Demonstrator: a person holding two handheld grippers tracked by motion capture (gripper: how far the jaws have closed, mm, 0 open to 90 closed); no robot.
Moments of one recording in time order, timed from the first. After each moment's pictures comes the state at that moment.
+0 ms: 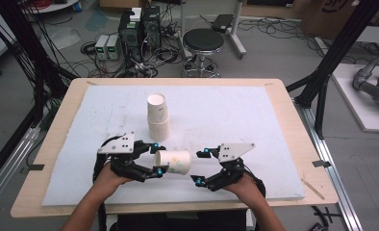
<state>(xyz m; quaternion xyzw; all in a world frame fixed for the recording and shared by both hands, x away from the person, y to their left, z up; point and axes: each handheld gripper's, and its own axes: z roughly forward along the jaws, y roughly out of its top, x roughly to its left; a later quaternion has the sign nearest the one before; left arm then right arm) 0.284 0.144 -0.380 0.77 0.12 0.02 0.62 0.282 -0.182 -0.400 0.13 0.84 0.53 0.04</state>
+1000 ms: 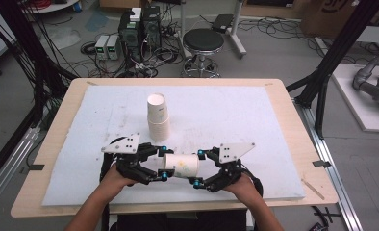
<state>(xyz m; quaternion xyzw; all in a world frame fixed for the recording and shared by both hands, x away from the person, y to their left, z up) 0.285 0.130 -0.384 0.75 0.09 -0.04 0.66 0.282 -0.178 -0.398 0.09 0.81 0.58 0.00</state>
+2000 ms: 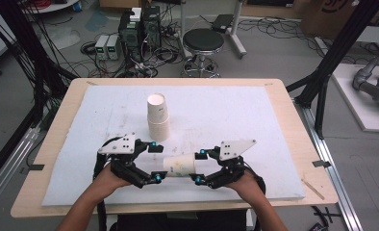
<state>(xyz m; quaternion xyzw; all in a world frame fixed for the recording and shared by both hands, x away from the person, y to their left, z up) 0.279 0.143 -0.376 0.78 0.13 0.01 0.61 0.284 -0.180 -0.389 0.11 0.83 0.54 0.01</state>
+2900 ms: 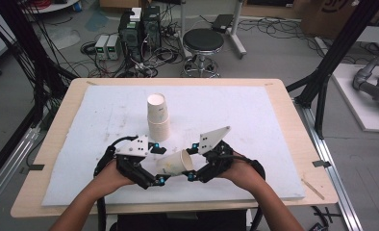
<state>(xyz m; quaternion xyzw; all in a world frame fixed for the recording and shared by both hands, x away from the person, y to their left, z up) 0.284 0.124 -0.371 0.86 0.10 0.04 0.50 0.296 -0.140 -0.348 0.05 0.92 0.39 0.05</state>
